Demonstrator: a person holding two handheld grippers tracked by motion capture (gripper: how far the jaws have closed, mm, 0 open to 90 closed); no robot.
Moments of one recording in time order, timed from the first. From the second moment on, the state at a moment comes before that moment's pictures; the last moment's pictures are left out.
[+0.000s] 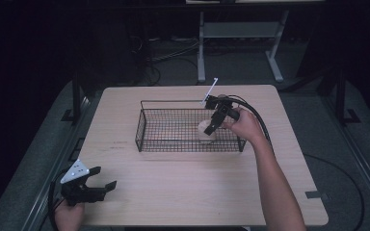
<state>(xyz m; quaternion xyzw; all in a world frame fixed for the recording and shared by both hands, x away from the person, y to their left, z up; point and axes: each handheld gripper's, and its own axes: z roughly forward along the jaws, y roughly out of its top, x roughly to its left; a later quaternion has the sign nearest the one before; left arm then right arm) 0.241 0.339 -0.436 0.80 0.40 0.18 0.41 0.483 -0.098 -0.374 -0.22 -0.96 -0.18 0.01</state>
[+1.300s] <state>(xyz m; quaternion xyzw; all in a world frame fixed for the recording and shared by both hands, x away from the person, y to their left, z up) 0.240 0.336 -0.435 0.80 0.40 0.17 0.41 0.455 -0.102 -0.338 -0.21 -0.95 -0.21 0.01</state>
